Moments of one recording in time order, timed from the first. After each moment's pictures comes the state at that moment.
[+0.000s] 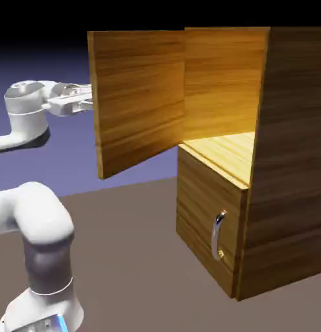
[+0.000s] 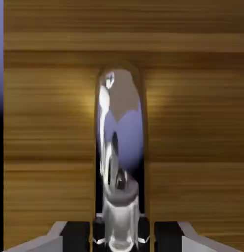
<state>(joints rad) 0.07 -1.28 0.91 -2.56 -0.71 1.53 -0.86</state>
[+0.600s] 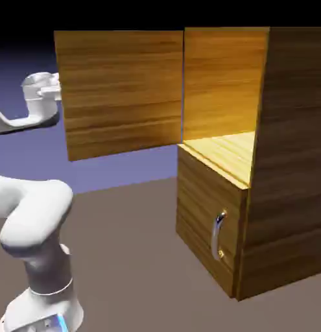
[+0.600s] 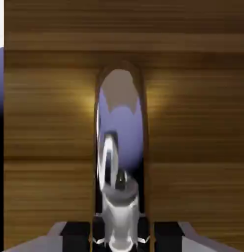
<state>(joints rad) -0.52 -1.20 1.28 -1.95 -0.52 1.04 -0.93</state>
